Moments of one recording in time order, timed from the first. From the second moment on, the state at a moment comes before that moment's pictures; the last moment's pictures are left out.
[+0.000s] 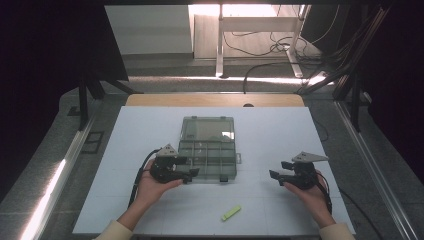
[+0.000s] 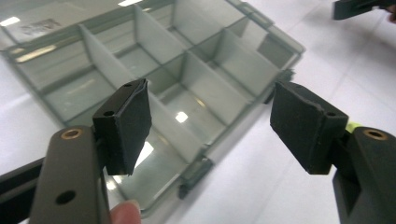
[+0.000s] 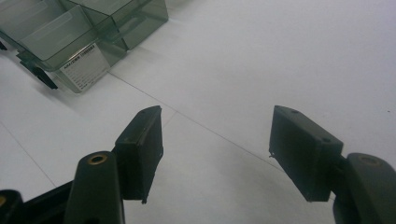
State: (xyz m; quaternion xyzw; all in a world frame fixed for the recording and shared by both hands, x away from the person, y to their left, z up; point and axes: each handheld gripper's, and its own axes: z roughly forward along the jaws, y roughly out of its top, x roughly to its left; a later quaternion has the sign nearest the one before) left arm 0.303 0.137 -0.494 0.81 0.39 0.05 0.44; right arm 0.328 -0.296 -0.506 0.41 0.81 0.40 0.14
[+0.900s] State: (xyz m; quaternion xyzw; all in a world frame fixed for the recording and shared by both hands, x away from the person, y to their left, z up) left arm 0.269 0.074 -0.494 0.86 0.31 -0.01 0.41; right arm 0.332 -0.288 -0.510 0.39 0.82 0.39 0.14
